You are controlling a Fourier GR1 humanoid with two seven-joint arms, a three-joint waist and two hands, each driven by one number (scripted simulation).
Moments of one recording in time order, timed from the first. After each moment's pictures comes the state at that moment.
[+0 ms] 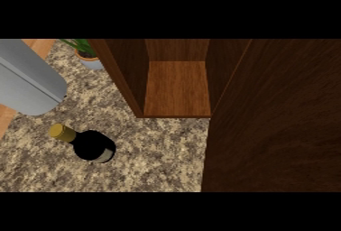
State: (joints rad) left arm 0.66 0.62 0.13 -2.32 0.88 -0.70 -0.18; right arm -0.01 -0.14 0.10 -2.43 -0.17 0.05 0.46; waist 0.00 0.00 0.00
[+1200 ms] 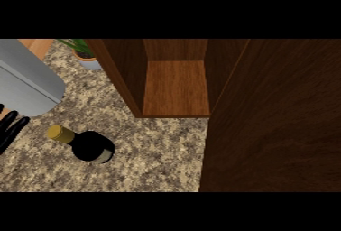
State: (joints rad) left arm 0.18 0.51 0.20 -1.88 0.81 -0.61 -0.07; right arm -0.10 -0.12 0.10 -2.45 -0.15 0.04 0.56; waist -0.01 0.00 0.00
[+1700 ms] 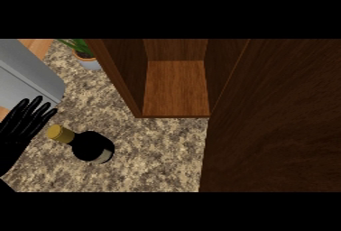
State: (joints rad) left arm 0.03 0.44 0.18 -1.57 0.59 -0.71 -0.14; right arm -0.12 -0.10 0.11 -2.45 -0.15 0.03 0.59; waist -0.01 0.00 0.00
